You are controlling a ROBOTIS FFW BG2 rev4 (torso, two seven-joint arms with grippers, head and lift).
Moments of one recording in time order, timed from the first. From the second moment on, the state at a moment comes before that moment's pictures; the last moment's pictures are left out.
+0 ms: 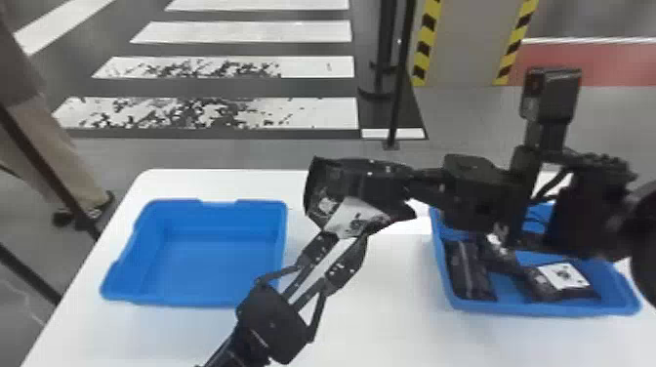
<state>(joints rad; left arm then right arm) 0.38 0.16 -0.19 -1.79 -0.32 -0.65 -0.31 -0.14 -0.36 0.12 -2.11 -0.77 0.90 0.87</state>
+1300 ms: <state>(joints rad) 0.51 0.06 0.06 -1.75 -0.30 -0.74 -0.26 0.18 -0.34 -0.48 -2.16 -0.42 0.80 0.76</state>
